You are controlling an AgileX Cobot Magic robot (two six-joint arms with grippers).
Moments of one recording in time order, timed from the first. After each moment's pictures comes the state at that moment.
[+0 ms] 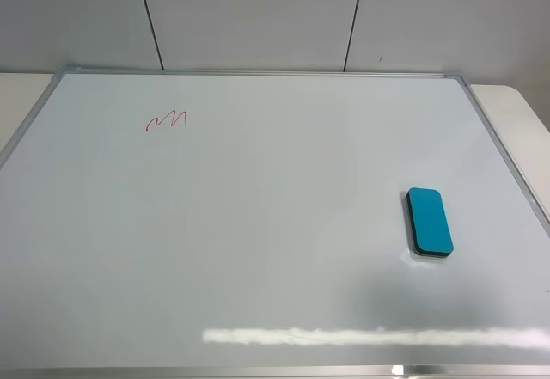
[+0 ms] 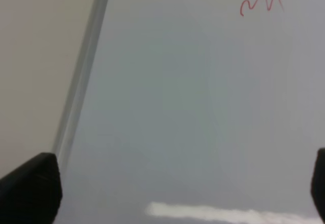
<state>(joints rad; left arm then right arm) 0.08 -0.01 -0.51 -0.01 1.06 -0.03 -0.03 0.00 -0.50 -0.06 1.07 0.02</state>
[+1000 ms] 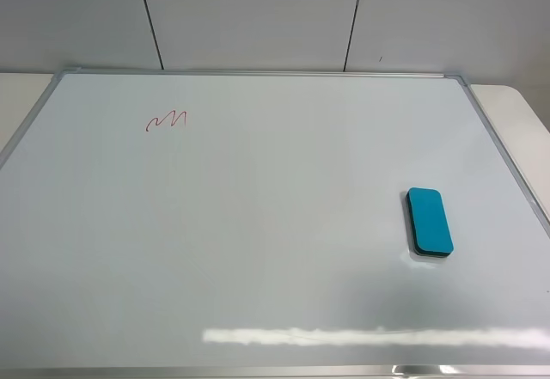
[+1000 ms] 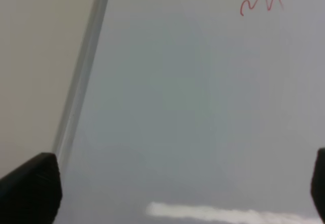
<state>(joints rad) 0.08 -0.01 -0.51 -0.01 1.06 -0.03 -0.03 0.09 -0.63 -0.07 1.08 0.07</state>
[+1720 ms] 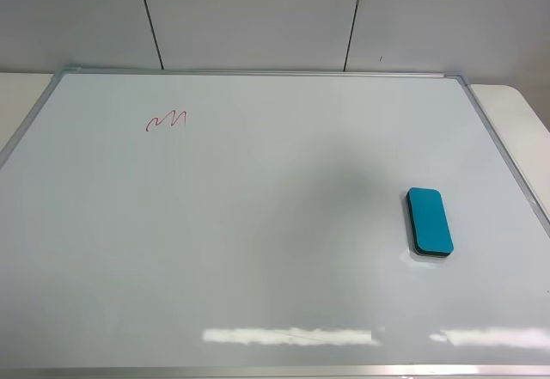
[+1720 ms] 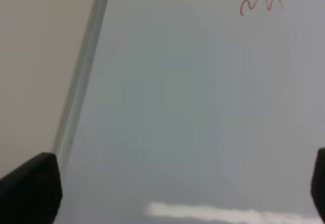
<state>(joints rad) 0.08 -0.01 -0.51 -0.01 1.06 -0.03 -0.02 0.96 -1.10 0.05 1.18 0.14</state>
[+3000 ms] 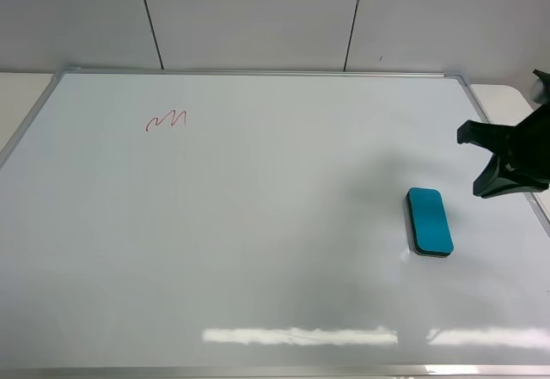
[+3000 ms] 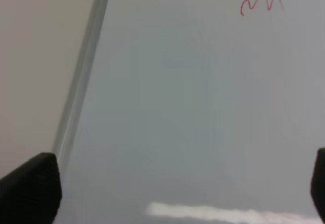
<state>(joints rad) 0.08 -0.01 -0.51 -0.01 1.06 -0.03 -0.02 1.41 -0.75 0.29 0.74 0.04</state>
